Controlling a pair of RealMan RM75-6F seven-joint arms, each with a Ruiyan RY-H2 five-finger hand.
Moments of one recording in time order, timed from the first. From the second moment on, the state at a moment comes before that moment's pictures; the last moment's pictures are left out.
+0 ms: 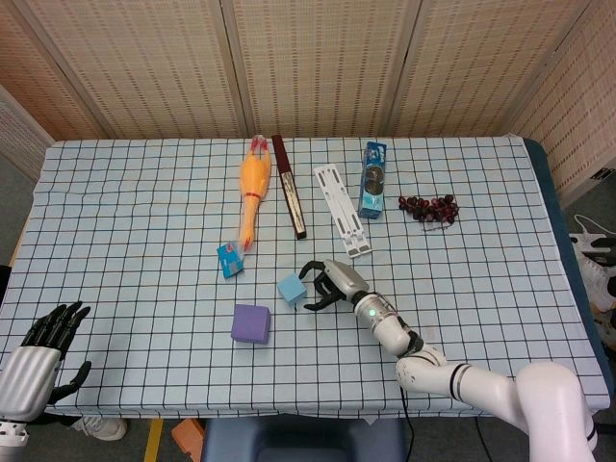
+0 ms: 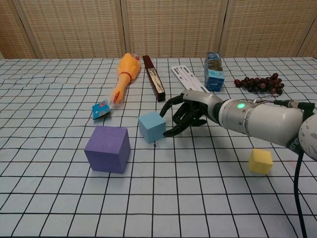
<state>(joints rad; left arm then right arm) -0.05 -1.05 0.04 -1.73 1.65 1.52 0.10 0.85 -1.80 0.30 -1.12 -1.12 0.55 0.38</state>
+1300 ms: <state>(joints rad) -0.06 -1.04 0.05 -1.73 1.66 1.51 0.10 0.88 -1.84 0.30 -1.04 -1.21 0.53 0.51</state>
